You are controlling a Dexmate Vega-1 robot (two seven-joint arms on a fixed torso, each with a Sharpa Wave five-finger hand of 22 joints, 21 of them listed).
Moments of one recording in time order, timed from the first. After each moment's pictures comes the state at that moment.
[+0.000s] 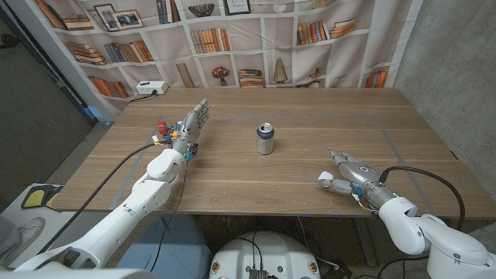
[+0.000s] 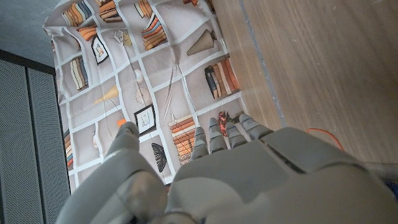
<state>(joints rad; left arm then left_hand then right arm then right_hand) 0.93 0.55 0.36 -1.38 -0.61 -0.36 -0.01 0.31 0.07 0.44 -0.14 0.17 0.07 -0.04 0.18 0.18 0.13 -0.02 0.23 0.20 -0.01 -0.03 0.18 0.17 0.04 0.01 0.19 0.17 -1.63 -1.20 -0.29 -2.38 -0.47 -0.65 -0.24 0.59 0.09 -0.05 -0.14 0.18 -0.17 0.06 0.20 0.20 0.11 0.07 0.31 0.31 -0.17 0.08 0.22 0.20 -0.05 0.14 0.18 0.17</state>
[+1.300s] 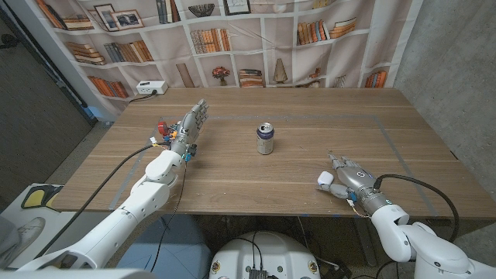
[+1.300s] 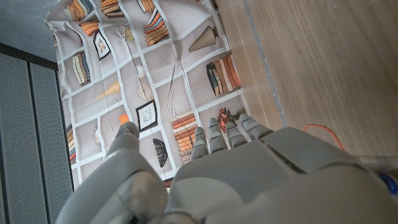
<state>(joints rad) 0.95 0.55 0.35 -1.40 -0.62 -0.37 0.00 0.31 0.07 0.43 -0.14 0.17 0.07 -0.04 0.18 0.18 0.13 -0.02 0.23 0.20 -0.01 -0.03 0.18 0.17 0.04 0.01 0.19 0.17 -1.50 -1.17 -0.50 -2.35 -0.55 -0.76 -0.29 0.64 0.08 -0.03 -0.15 0.18 -0.17 0.06 0.20 0.20 0.21 0.04 0.40 0.36 -0.12 0.06 0.22 0.21 0.02 0.12 0.20 0.17</state>
